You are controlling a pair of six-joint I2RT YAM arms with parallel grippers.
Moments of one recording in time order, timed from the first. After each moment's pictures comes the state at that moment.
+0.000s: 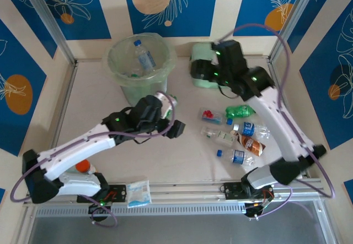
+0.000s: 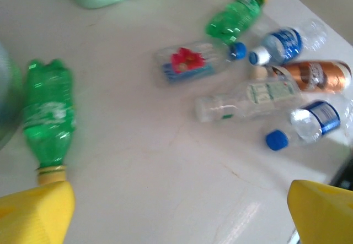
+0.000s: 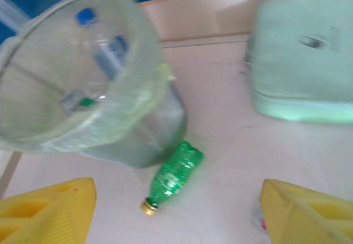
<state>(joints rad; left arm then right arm) -0.97 1.26 1.15 -0.58 -0.03 -0.28 0.53 1.39 1.73 -0.96 0.12 0.51</state>
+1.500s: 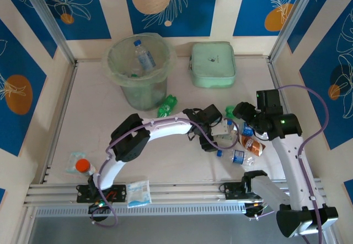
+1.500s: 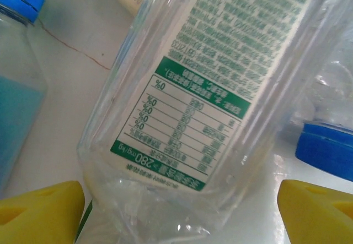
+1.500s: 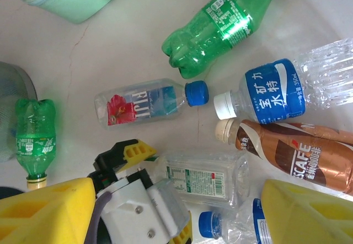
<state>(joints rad) -1.06 2.20 1.70 -0.58 0.18 0.39 0.10 0.91 1.07 -1.11 -0.01 0.69</state>
